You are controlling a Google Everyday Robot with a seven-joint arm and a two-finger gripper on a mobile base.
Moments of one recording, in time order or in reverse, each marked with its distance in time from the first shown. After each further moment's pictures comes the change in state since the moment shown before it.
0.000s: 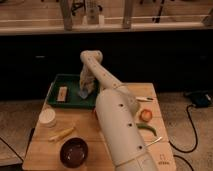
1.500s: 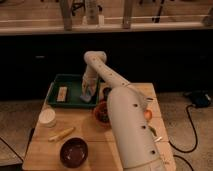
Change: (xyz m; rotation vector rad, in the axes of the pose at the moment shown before) arm -0.012 0.046 -0.020 -0.017 -0.064 -0.080
